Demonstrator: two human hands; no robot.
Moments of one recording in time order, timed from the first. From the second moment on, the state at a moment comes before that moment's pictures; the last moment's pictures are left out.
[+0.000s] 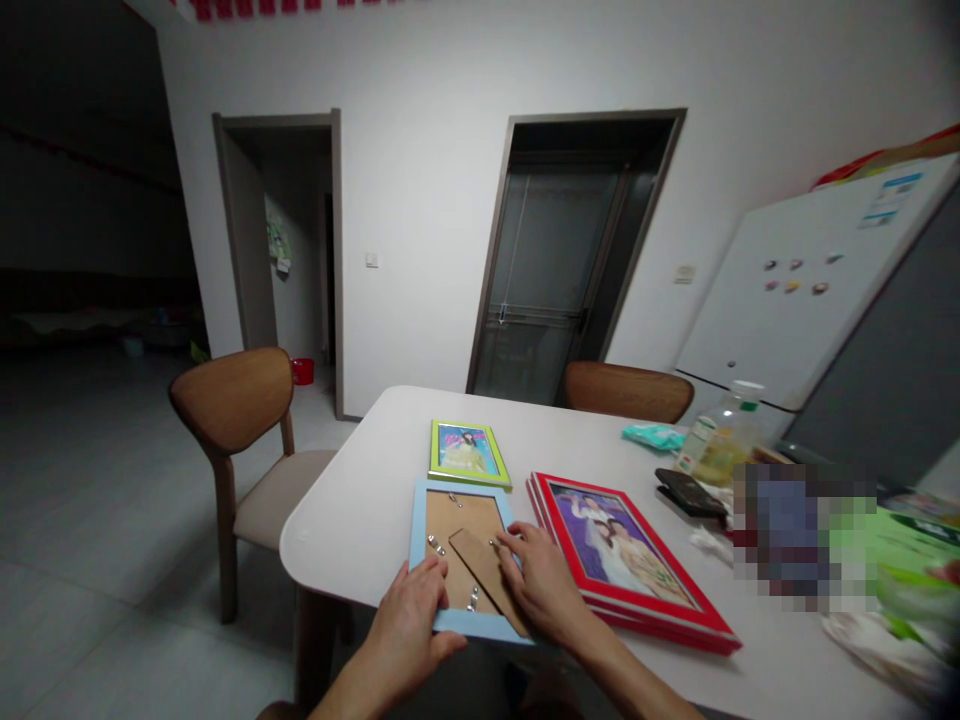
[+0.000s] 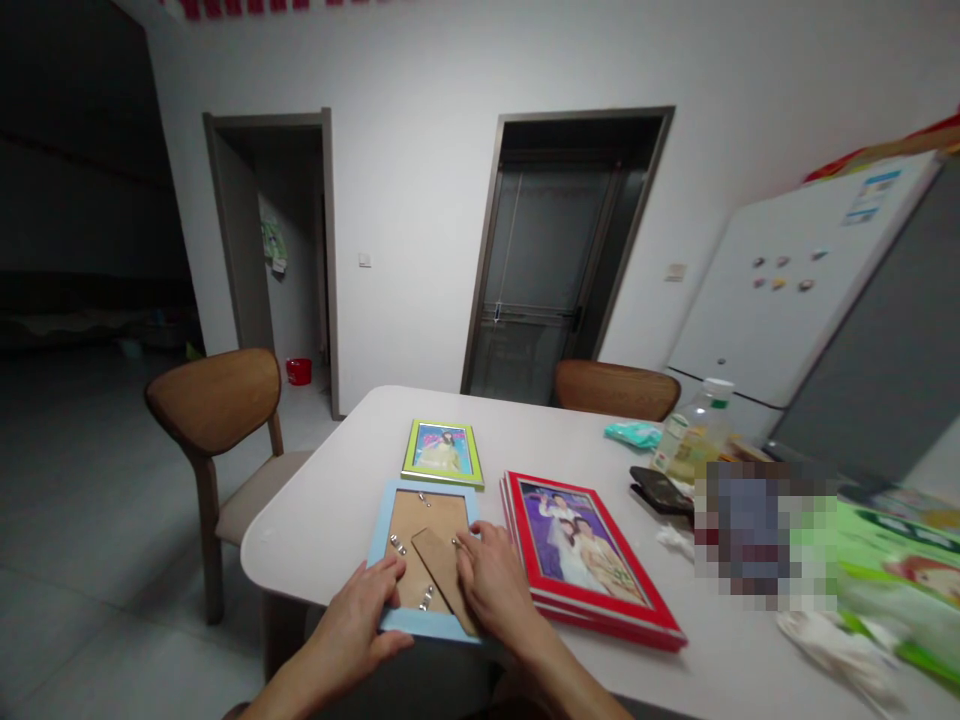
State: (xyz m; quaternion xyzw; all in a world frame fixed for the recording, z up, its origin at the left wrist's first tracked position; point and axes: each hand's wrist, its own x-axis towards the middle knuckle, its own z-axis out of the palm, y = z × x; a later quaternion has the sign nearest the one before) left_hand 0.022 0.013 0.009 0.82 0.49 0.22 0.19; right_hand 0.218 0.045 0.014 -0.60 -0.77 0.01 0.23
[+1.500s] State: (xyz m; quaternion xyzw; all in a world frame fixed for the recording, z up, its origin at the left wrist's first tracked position) left_hand 0.022 0.011 0.002 0.81 0.48 0.27 0.19; right_hand 0.165 0.087 0.014 -0.51 -0.83 0.08 0.21
